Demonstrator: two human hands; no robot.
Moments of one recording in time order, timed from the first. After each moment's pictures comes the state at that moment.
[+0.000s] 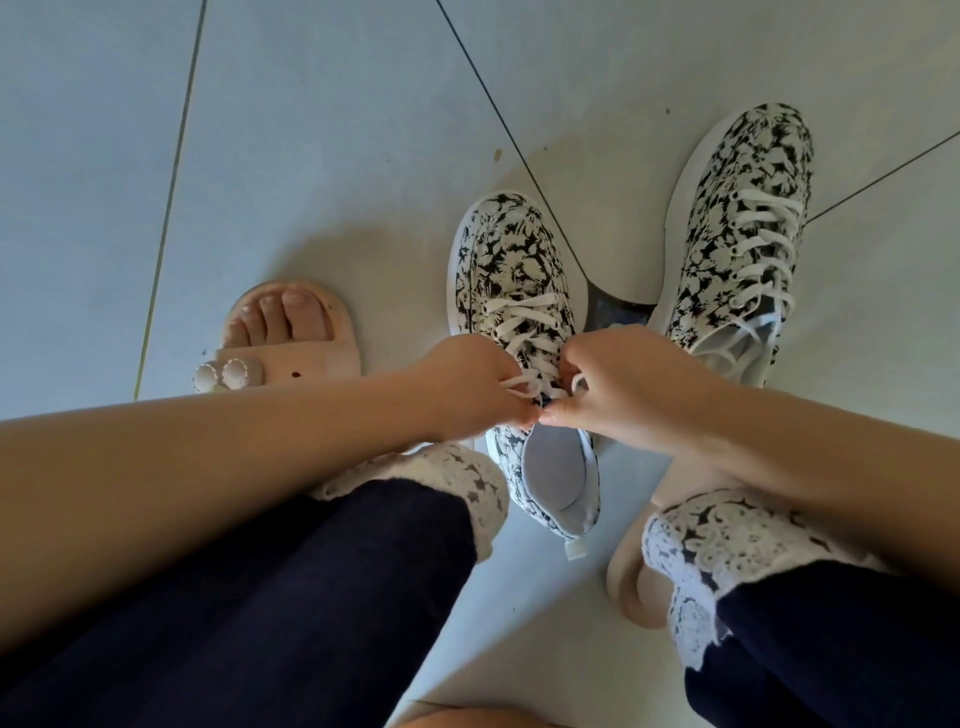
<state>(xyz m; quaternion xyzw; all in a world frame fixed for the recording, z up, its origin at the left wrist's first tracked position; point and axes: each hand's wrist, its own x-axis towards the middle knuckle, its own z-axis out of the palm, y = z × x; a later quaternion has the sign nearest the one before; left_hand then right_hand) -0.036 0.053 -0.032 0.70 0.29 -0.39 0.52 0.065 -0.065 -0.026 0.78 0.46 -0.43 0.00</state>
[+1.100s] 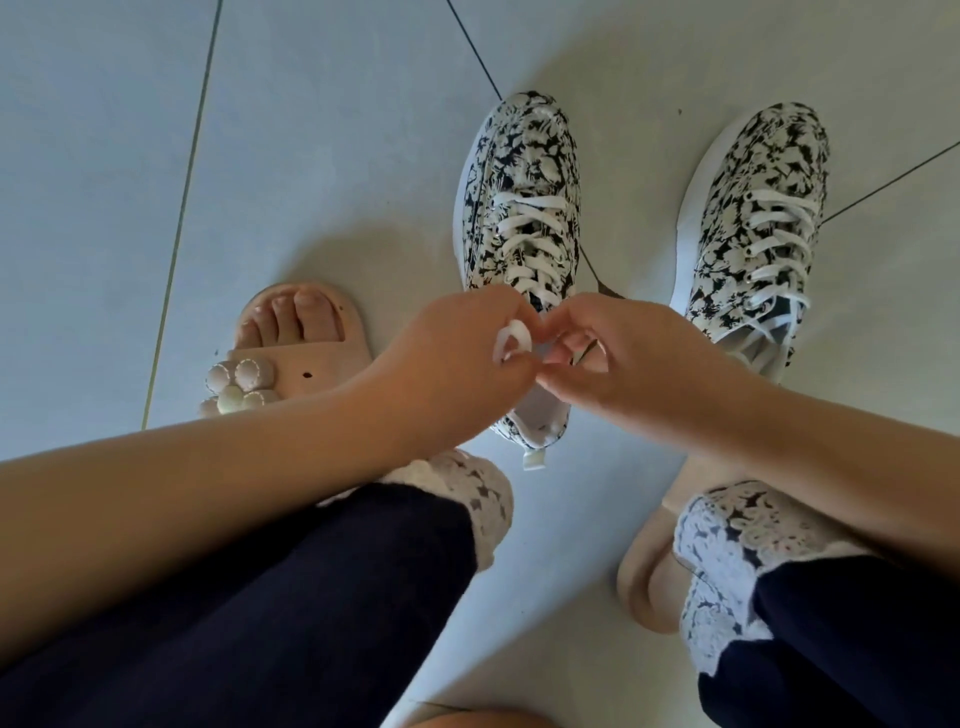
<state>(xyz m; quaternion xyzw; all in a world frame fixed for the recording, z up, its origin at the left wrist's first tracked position) -0.037 0.063 -0.001 0.82 0.28 -0.22 0.45 0.063 -0.056 -0.003 0.77 0.39 -0.47 -0.18</state>
